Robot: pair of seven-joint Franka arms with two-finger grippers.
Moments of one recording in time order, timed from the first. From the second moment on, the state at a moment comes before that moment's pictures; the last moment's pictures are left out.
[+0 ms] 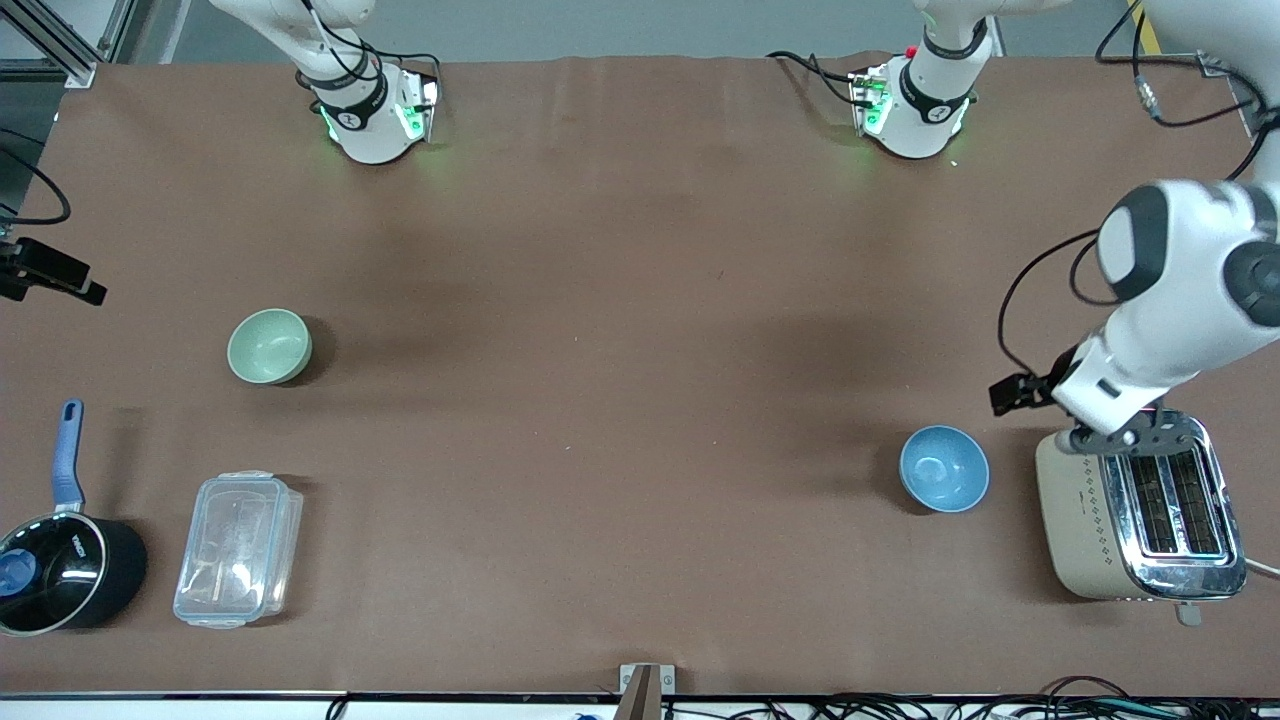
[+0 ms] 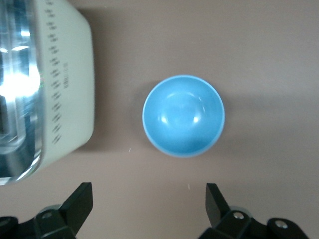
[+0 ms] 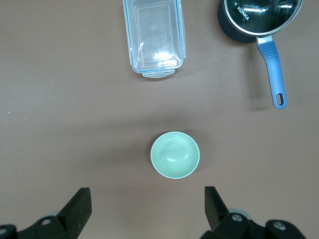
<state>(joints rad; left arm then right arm) 0.02 0.33 -0.09 -1.78 0.05 2.14 -0.06 -0.16 0.03 -0.04 -1.61 0.06 1.62 -0.10</state>
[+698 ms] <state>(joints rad) 0.05 0.59 -0.09 -1.77 0.05 2.38 -0.06 -0.20 0.10 -0.04 -1.67 0.06 1.67 -0.11</state>
